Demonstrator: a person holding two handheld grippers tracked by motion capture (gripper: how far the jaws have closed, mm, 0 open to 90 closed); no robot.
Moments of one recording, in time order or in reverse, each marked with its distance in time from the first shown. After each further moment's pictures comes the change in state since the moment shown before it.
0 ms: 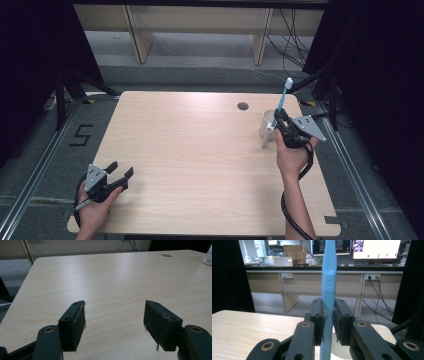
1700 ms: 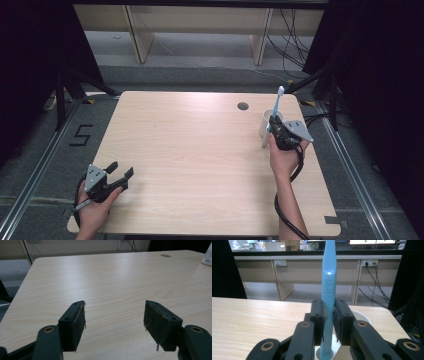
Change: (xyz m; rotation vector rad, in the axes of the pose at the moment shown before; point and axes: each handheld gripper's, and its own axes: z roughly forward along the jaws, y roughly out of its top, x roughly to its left) left arm 0.000 0.000 0.000 -0.002 -0.006 0.000; right arm -0.002 -0.039 0.024 0.076 -0.041 -0.004
